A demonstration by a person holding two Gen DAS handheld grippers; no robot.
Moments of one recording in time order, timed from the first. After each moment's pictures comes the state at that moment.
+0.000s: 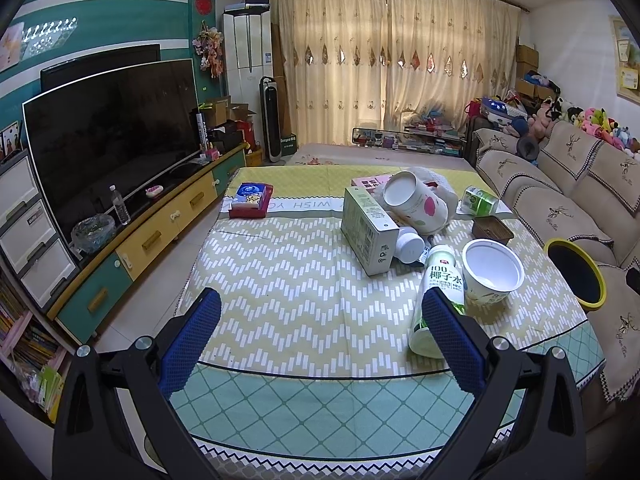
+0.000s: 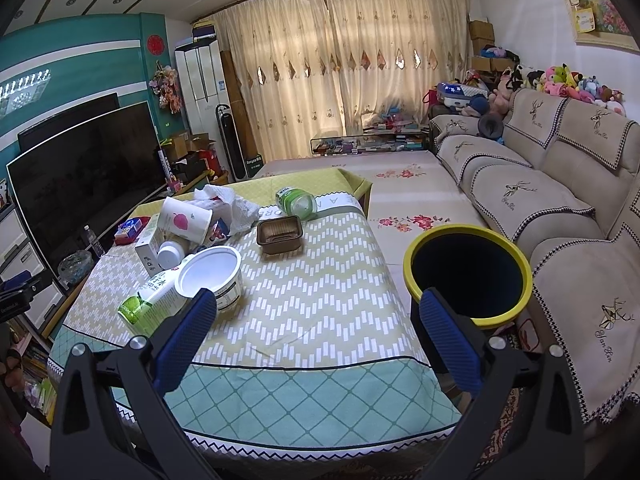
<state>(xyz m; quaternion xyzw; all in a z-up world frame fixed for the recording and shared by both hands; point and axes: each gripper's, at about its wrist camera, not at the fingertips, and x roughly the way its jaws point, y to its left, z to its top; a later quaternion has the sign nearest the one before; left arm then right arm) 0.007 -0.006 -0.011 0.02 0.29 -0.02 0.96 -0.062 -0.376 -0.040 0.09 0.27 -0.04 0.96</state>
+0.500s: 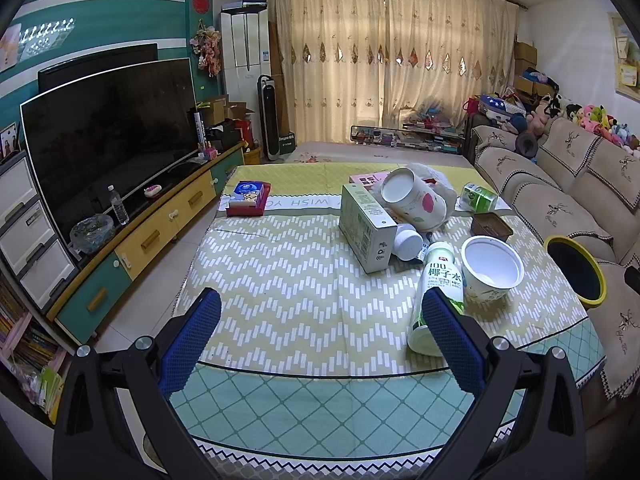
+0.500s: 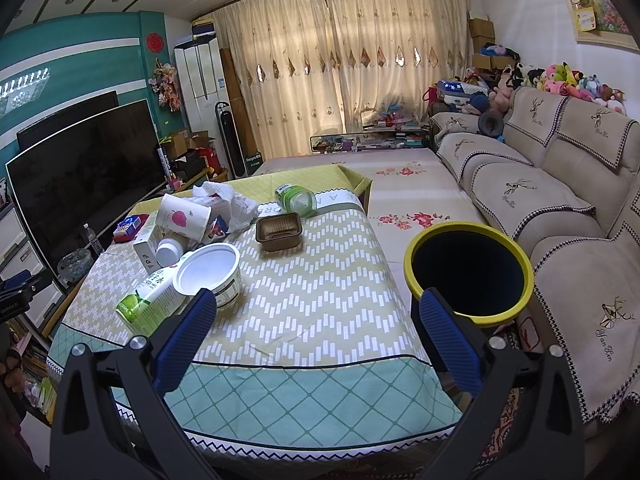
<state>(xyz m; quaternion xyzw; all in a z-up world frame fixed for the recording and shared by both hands) 0.007 -0.008 -0.013 0.02 0.30 -0.02 0.95 -0.061 -0.375 -0.041 0.09 0.27 -0.04 0.96</state>
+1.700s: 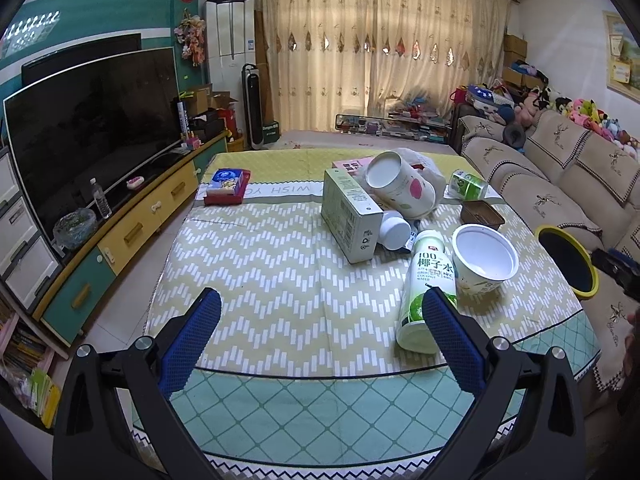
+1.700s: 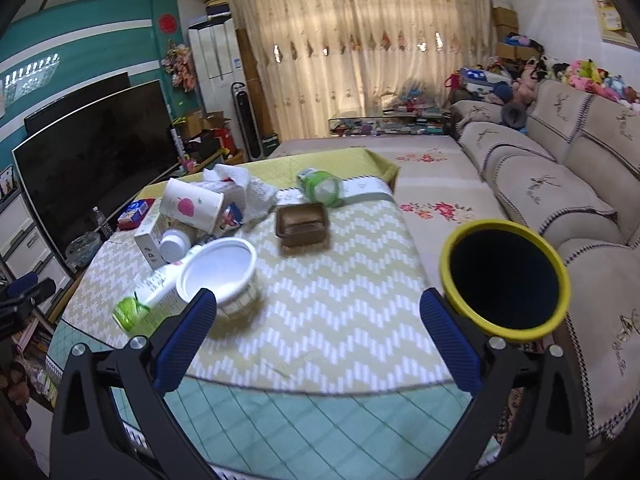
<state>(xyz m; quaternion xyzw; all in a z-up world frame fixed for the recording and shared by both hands) 0.026 -0.013 -0.027 0.02 0.32 -0.05 0.95 0.000 -0.360 -0.055 0.08 0.30 0.00 0.95</state>
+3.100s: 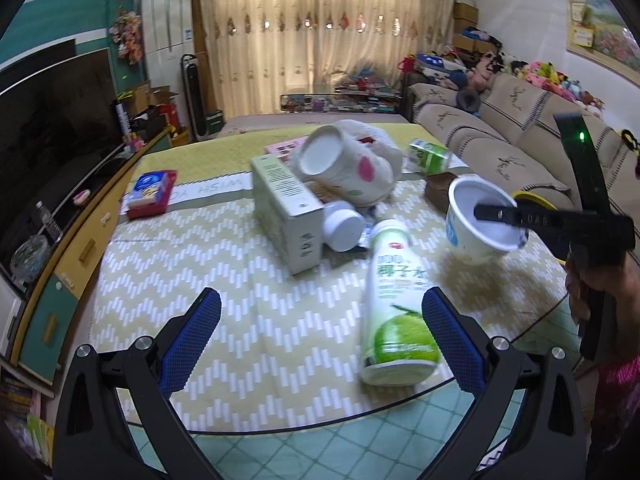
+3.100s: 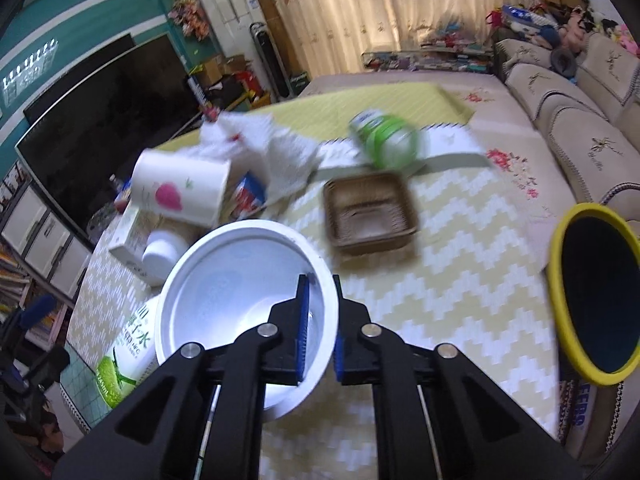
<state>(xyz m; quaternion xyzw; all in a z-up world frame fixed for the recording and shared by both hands) 0.093 -0.060 -0.053 0.06 0.35 -0.15 0.92 0.139 -0.341 -0.095 0.12 0.41 0.06 0.90</state>
